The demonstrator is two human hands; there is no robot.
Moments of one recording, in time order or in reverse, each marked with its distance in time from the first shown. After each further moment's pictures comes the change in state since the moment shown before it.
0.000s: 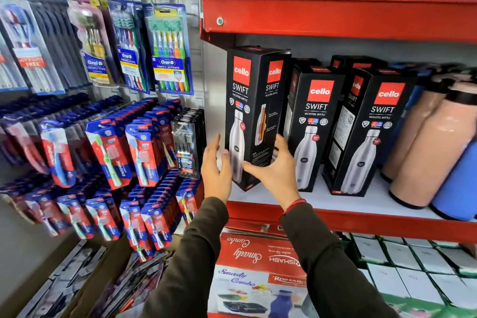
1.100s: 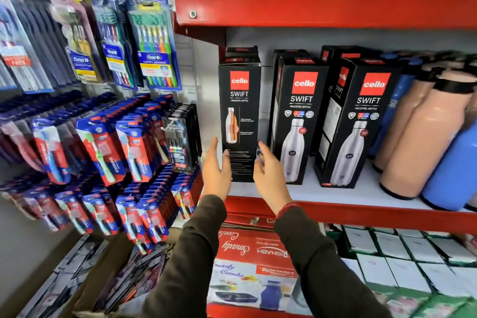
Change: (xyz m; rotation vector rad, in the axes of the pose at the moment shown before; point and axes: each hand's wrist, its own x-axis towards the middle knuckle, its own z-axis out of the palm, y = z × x) left_hand -0.013 -0.002 0.025 0.198 -0.057 -0.083; right_hand -0.011 0.027 -0.010 -0.078 -0.123 0.017
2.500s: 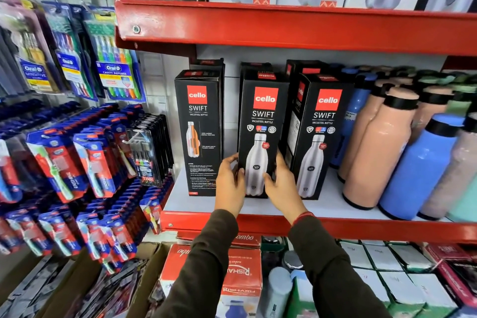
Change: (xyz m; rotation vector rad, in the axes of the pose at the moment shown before) left_hand -0.029 0.036 0.090 -0.074 -0.154 0.014; right_hand 0.011 0.042 -0.098 -0.172 0.004 0.079
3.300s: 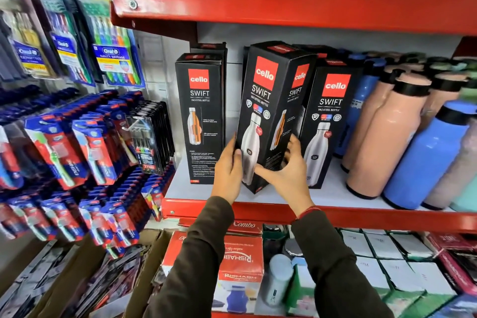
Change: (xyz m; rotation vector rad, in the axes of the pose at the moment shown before) left_hand 0.004 0.014 -0.008 -0.128 -0.056 0.050; right_hand -0.011 -0.016 -0.012 0.270 0.161 -0.017
